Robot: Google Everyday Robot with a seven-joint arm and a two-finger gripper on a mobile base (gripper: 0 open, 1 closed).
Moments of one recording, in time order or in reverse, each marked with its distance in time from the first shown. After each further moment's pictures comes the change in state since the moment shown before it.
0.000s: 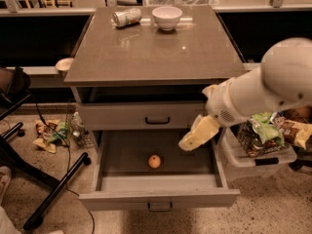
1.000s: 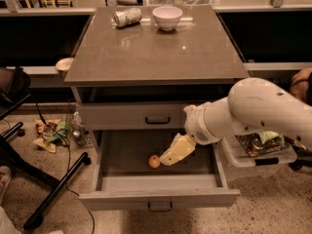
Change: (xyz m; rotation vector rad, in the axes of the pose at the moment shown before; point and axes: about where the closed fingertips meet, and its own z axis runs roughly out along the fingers) arm 0.006 0.030 0.079 -0.045 -0.055 0.025
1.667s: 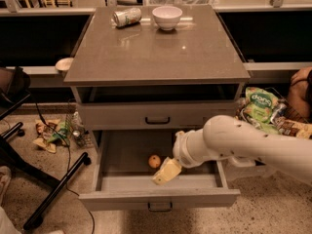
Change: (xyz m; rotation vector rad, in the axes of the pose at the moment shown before) arm 0.061 0.020 0.093 -0.024 0.060 0.061
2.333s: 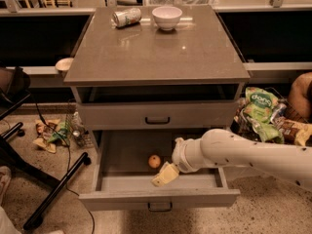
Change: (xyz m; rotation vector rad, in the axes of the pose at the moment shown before) arm 0.025 -0.014 0.048 0.018 -0.044 0.043
